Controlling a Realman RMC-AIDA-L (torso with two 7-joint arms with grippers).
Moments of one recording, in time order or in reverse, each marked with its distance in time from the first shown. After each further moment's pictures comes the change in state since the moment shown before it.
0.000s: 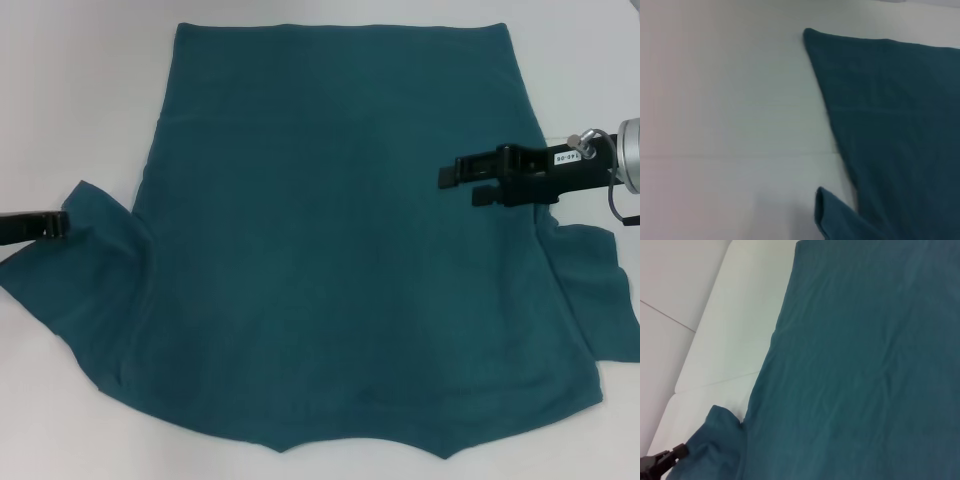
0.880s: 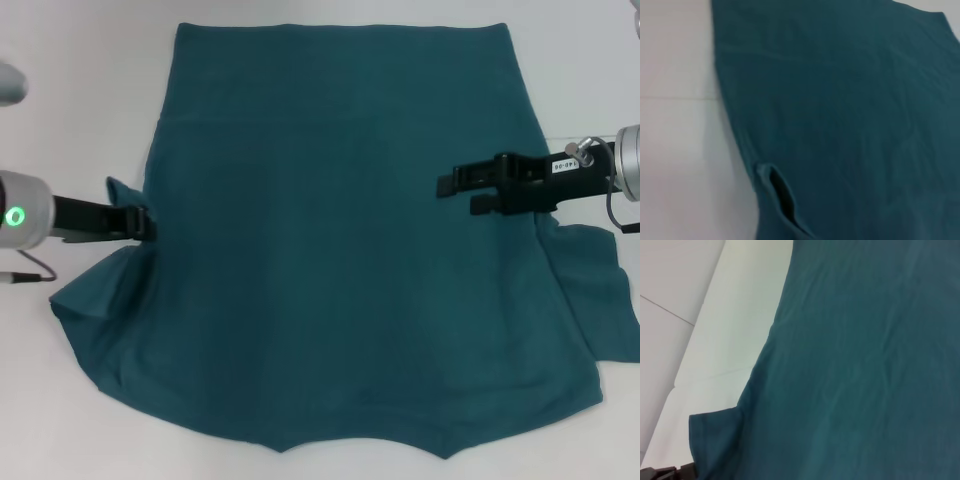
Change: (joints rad) left arm -0.064 -0.011 0.170 0.181 0.084 0.356 -0.391; right arm -0.002 0.000 -0.008 0.016 0.000 -0.005 0.001
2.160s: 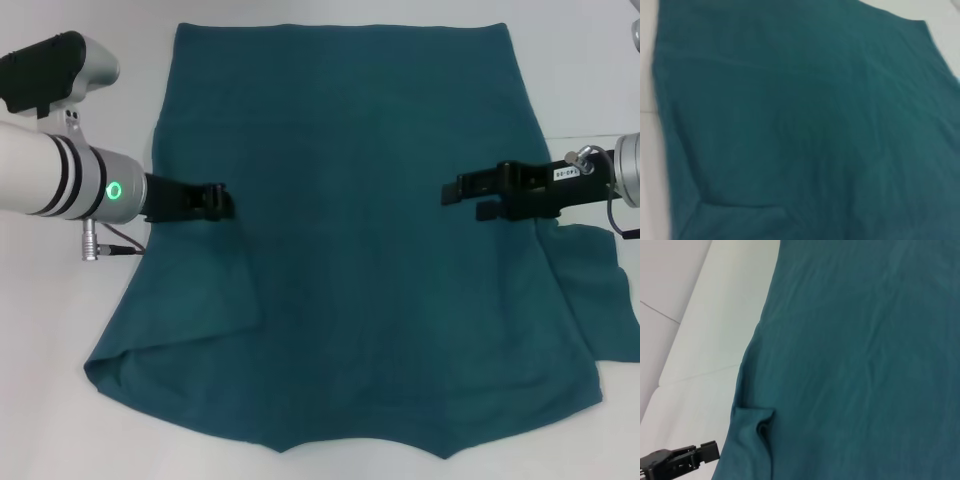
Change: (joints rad) left arm -0.178 -0.008 0.024 -0.268 -0.026 -0.203 -0.050; right arm -0.001 0.002 0.000 0.013 -0.026 0.030 -0.011
